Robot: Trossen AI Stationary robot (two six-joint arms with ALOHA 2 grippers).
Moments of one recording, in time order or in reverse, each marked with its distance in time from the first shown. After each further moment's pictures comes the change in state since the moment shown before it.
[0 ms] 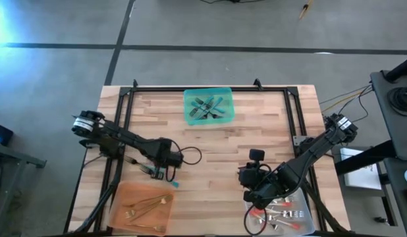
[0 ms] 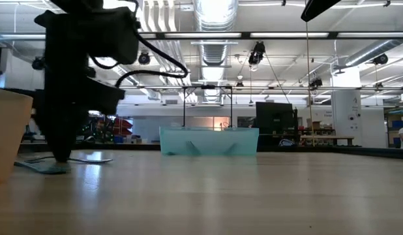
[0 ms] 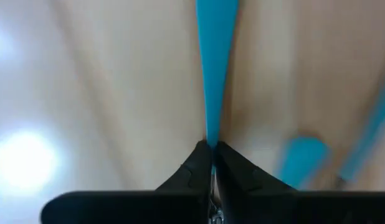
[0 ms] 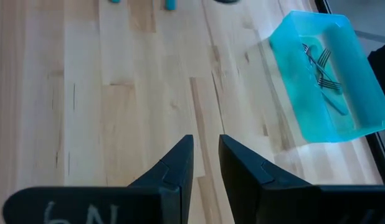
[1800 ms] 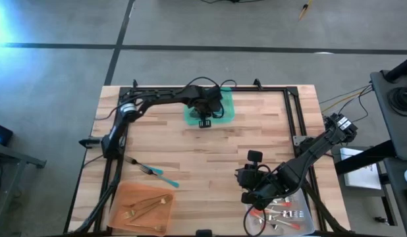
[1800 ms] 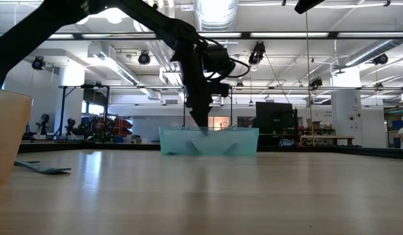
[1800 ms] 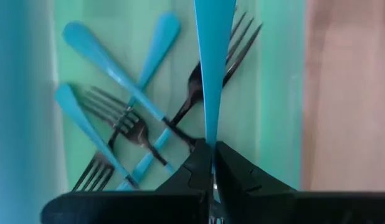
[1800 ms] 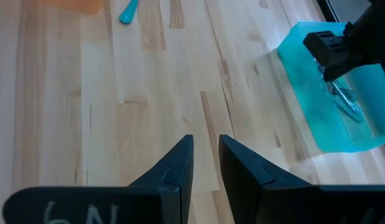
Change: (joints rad) left arm 0.585 0.511 0.934 -0.053 0.028 0.411; right arm 0.000 0.000 0.000 0.076 0.000 0.000
